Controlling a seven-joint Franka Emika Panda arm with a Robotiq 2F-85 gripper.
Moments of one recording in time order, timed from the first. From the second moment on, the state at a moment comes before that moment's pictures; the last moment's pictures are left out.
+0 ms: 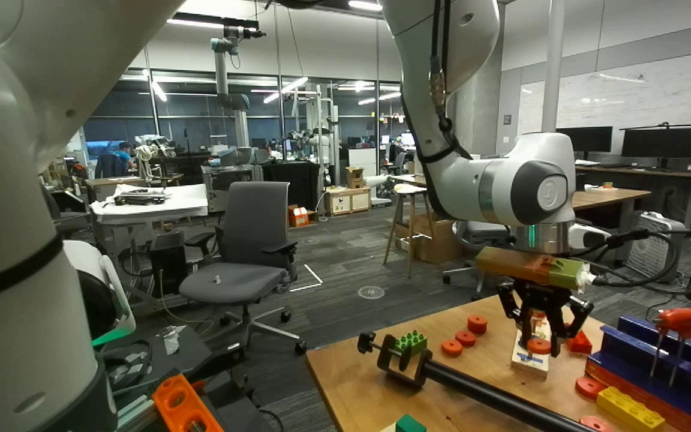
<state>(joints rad) -0.14 0.73 -0.09 -1.84 -0.09 2.60 -0.11</state>
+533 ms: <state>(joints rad) -0.16 0.78 -0.06 -1.77 -0.07 2.56 -0.11</state>
